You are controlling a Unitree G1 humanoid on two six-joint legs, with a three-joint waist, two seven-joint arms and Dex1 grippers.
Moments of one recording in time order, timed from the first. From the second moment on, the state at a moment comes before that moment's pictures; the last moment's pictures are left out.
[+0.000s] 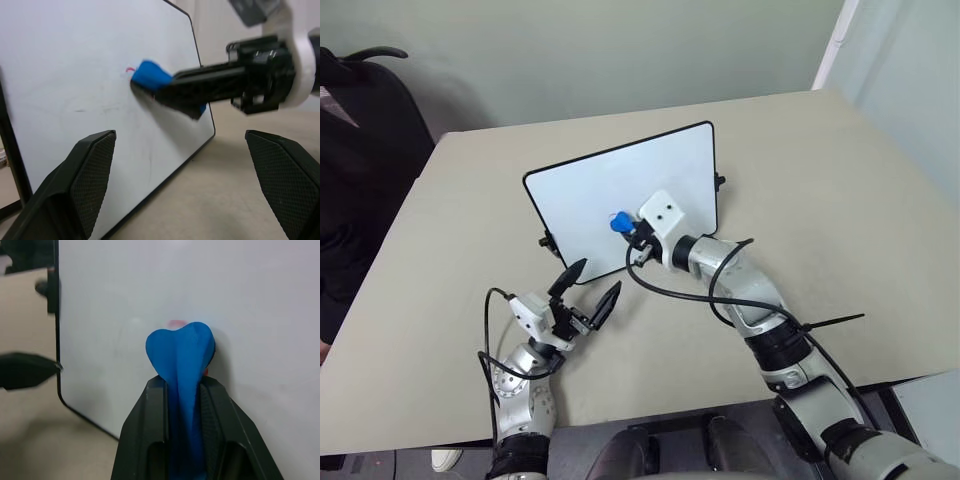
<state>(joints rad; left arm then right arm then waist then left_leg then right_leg) -0.06 0.09 0.22 0.29 -0.44 -0.46 -0.99 -0.69 -0.08 0.34 0.06 0.04 0.58 0.47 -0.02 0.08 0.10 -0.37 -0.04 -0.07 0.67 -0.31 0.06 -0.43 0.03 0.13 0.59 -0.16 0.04</state>
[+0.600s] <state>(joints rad) -0.07 0.09 0.23 0.29 -0.44 -0.48 -0.98 -0.80 -0.04 0.34 0.10 0.02 0.55 0.47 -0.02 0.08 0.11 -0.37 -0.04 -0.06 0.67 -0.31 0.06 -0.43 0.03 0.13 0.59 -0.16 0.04</state>
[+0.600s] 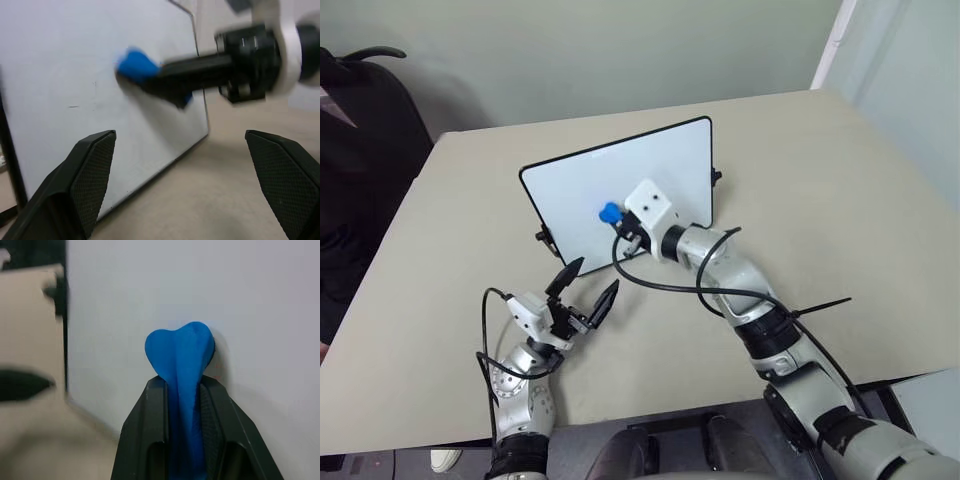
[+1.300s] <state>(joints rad) -0.09 0.09 0.23 0.33 -0.44 -0.50 -0.98 -0.70 -0.10 0.37 0.15 -0.07 0.56 0.46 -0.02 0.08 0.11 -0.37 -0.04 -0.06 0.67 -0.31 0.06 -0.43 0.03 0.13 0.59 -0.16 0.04</state>
